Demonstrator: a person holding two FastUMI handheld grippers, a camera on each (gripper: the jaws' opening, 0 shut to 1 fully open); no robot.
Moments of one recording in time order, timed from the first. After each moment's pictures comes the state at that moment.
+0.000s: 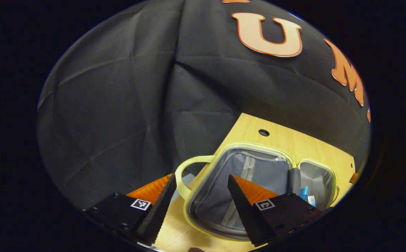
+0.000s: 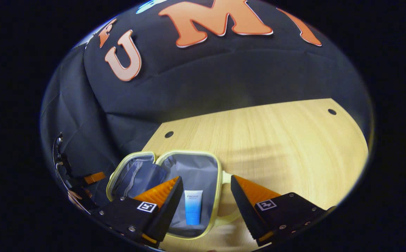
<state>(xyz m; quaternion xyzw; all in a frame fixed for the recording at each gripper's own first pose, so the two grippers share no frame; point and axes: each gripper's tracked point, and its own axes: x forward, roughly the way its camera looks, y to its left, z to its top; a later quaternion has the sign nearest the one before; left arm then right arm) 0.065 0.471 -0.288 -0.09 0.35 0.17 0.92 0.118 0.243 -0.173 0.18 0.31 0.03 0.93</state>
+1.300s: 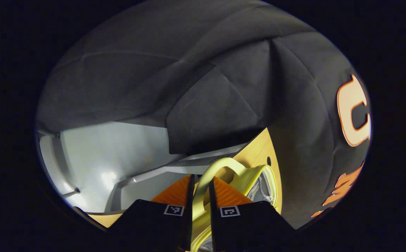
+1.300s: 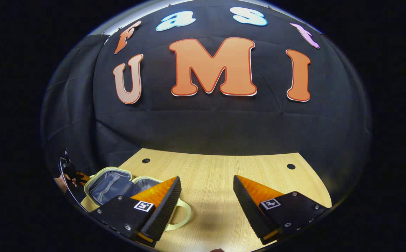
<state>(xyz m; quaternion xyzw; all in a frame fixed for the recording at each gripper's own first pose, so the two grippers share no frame) 0.081 0.527 -0.370 -0.46 0.39 0.20 0.78 0.092 0.127 -0.062 0.06 0.19 -0.03 0.98</state>
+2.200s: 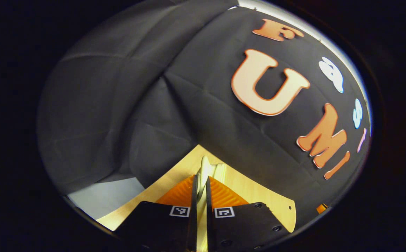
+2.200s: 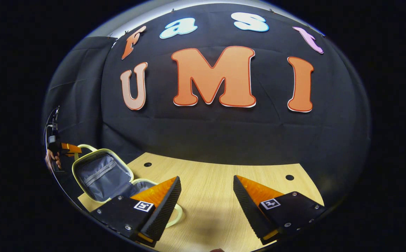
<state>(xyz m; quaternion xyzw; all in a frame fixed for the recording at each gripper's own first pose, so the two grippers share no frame) 0.106 0.408 -0.126 -0.28 0.24 0.05 0.93 0.091 0.097 -0.040 0.04 0.15 0.01 0.99</state>
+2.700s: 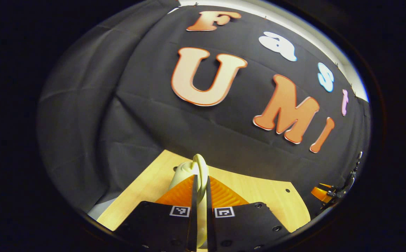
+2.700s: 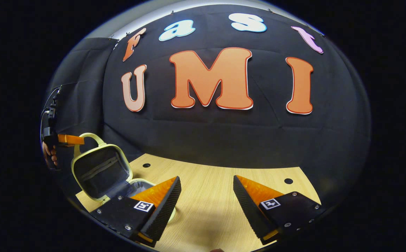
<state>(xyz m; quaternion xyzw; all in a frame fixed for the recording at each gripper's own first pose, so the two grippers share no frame) 0.104 0.262 -0.065 -0.17 0.21 -0.06 0.96 0.093 0.073 -0.046 0.04 0.14 0.02 0.99</state>
